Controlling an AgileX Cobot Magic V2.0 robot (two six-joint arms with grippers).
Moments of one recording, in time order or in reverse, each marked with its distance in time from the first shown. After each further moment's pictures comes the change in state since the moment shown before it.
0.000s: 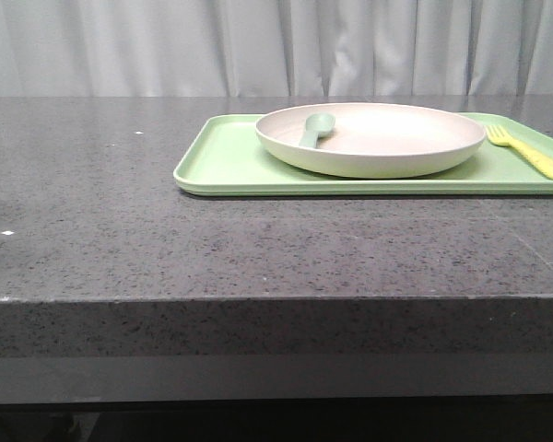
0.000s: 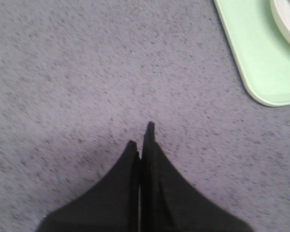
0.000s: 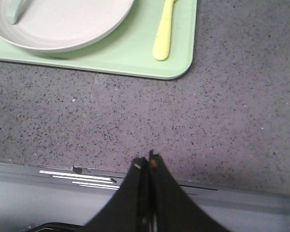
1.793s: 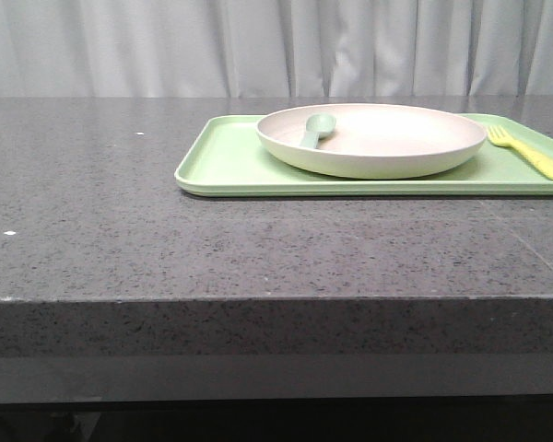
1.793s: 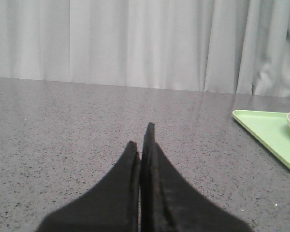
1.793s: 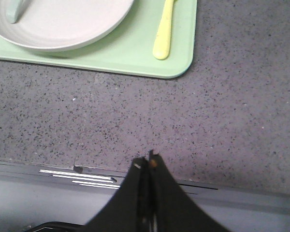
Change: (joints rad) left arm -0.004 -1.033 0.950 0.241 -0.784 -0.286; right arm 0.000 0.000 0.000 0.000 0.000 0.000
